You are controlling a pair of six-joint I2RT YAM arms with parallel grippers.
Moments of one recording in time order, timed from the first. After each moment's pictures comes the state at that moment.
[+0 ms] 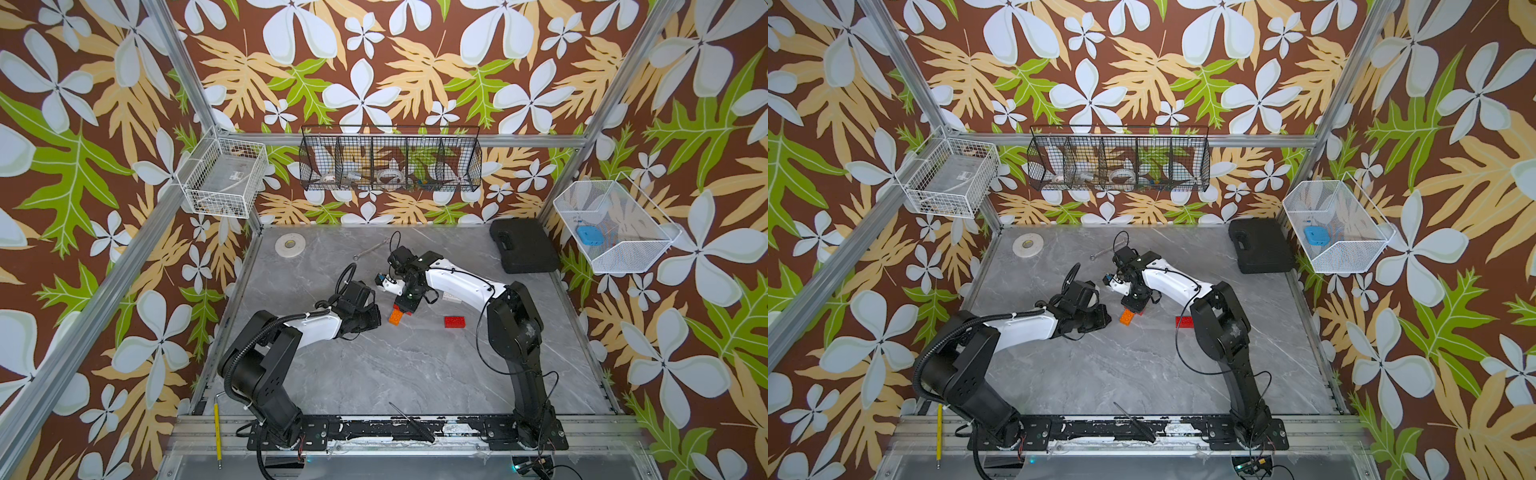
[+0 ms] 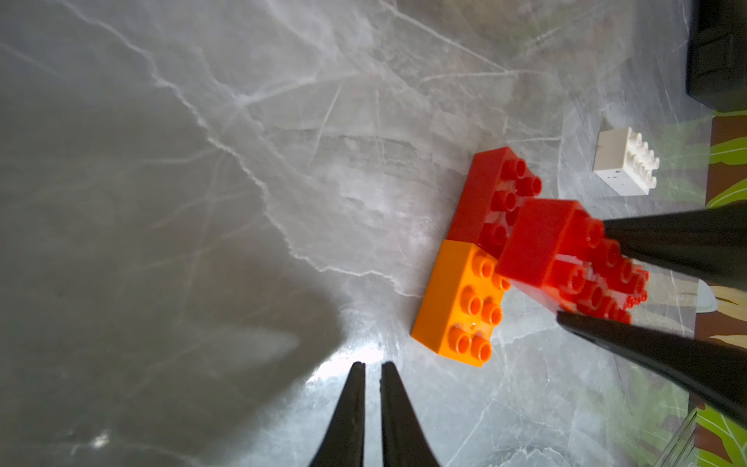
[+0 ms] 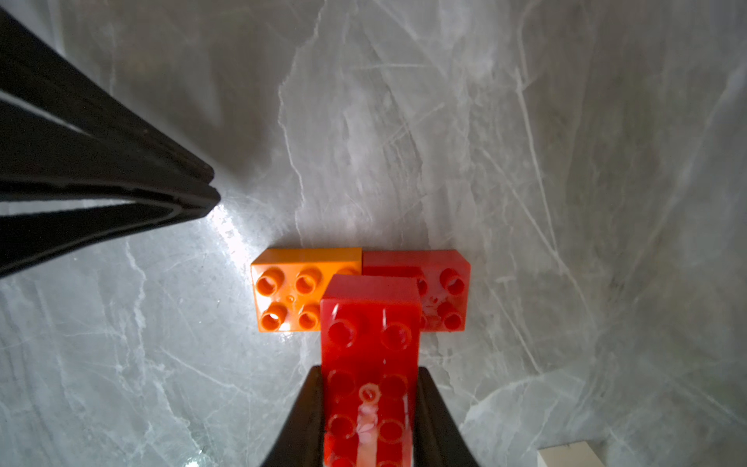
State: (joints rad) left arm -0.52 1.65 0.78 -0.06 0.19 -0.73; right arm 0.68 2.14 1.77 -1.00 -0.04 -0.42
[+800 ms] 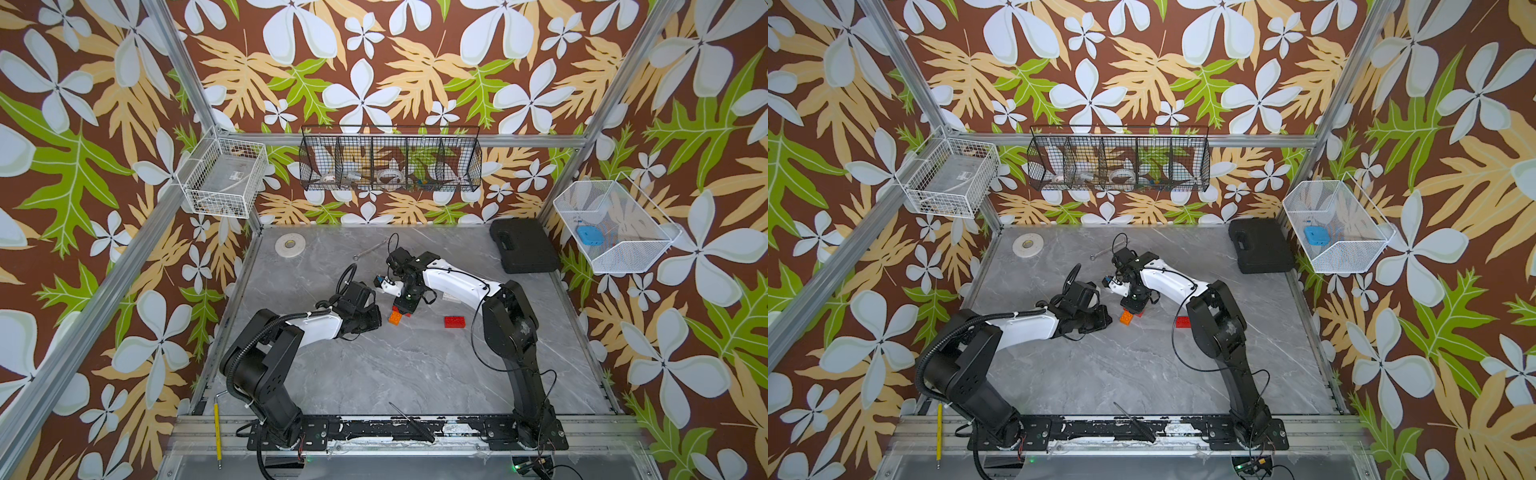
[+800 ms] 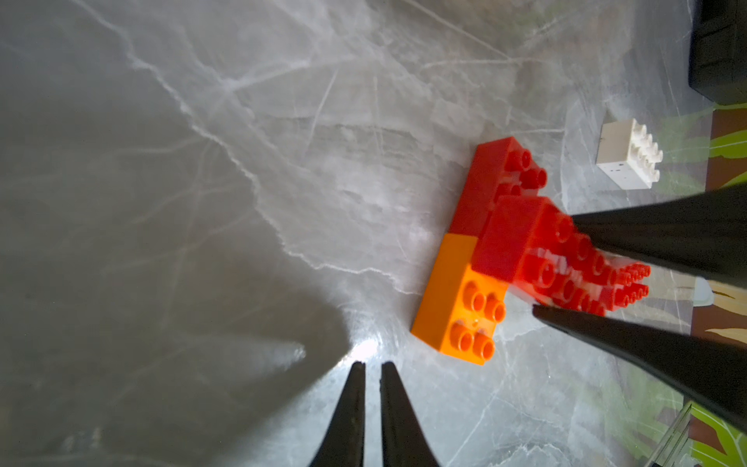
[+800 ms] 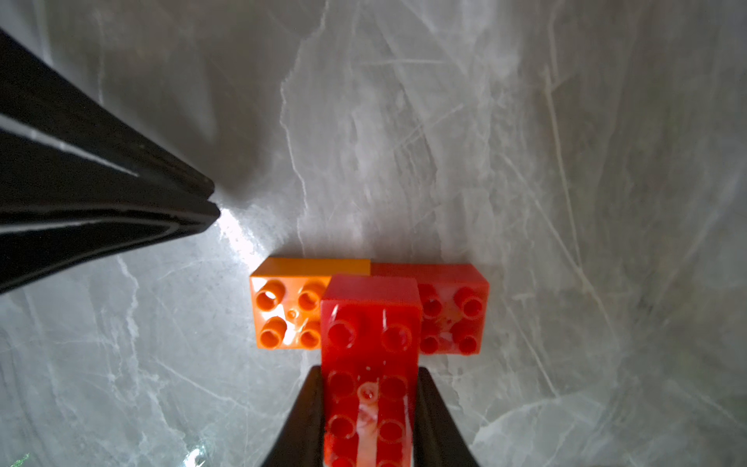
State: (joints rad) left arm -0.52 1.66 0.78 -0.05 0.21 -0.73; right arm 0.68 2.18 1.79 -1.01 -0.04 -0.44
